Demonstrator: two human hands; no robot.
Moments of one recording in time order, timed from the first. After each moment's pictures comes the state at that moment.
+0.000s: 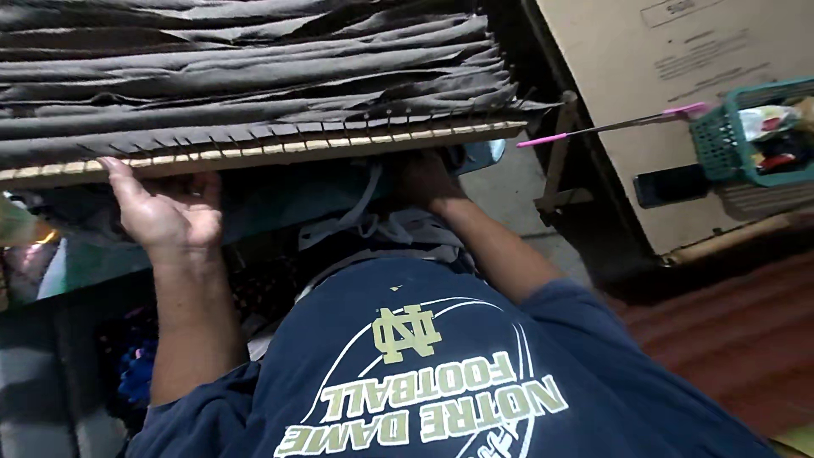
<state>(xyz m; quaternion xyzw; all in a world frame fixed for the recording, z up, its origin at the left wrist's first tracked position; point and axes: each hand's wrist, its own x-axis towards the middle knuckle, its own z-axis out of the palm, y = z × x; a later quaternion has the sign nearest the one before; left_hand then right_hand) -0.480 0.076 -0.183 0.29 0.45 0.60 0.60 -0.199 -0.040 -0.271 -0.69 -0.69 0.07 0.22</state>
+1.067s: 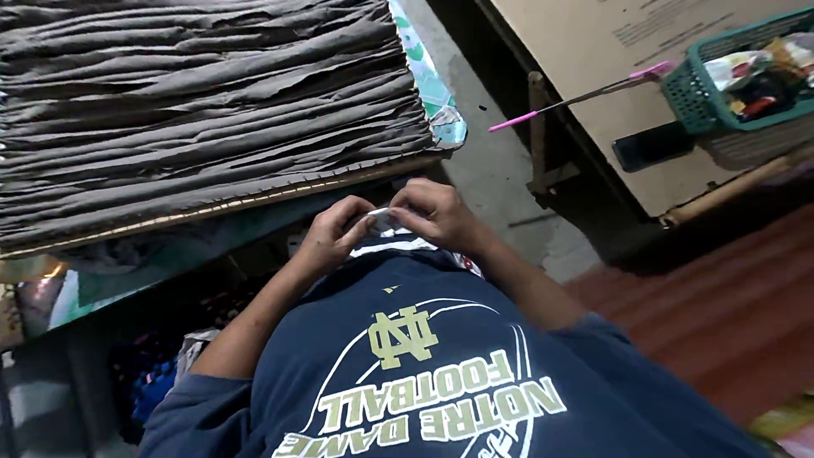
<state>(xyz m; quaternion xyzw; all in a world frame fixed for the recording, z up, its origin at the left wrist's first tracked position) -0.393 -0.023 -0.236 0.85 0.16 0.17 0.48 -0.188 -0.142 -0.254 -0.54 -0.67 0.14 0.48</state>
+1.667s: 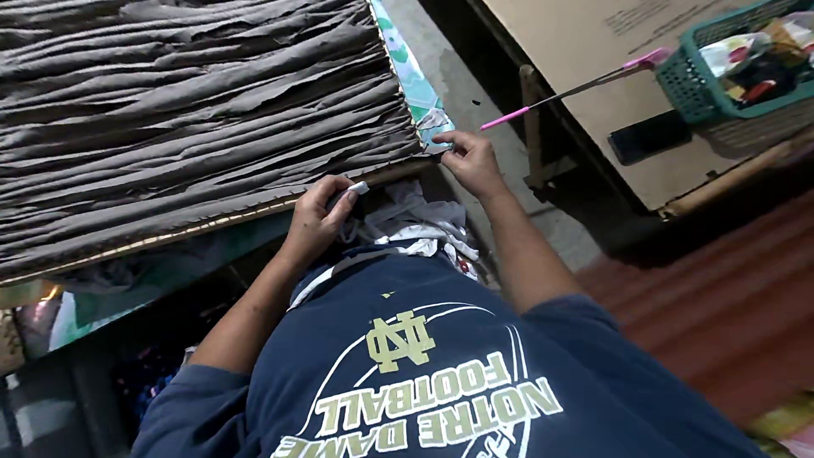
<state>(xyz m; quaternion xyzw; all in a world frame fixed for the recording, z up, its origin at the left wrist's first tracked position) -0.364 0.008 -0.243 0.86 0.19 0.23 0.42 -0.084 -0.121 -0.308 -0.73 -0.45 0.19 0.47</state>
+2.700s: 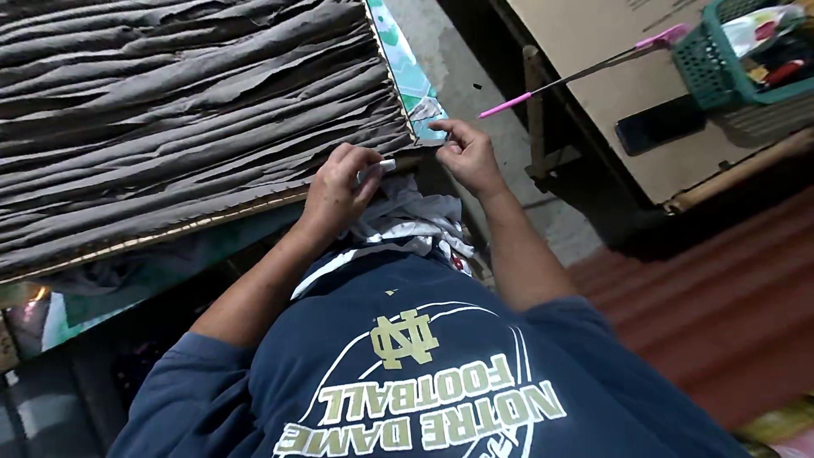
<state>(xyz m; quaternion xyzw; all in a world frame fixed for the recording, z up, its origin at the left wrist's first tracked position) -0.303 -0.001 -0.232 0.91 0.18 0.19 0.32 -0.081 -0.124 -0.315 -0.68 -0.44 0.21 0.54</state>
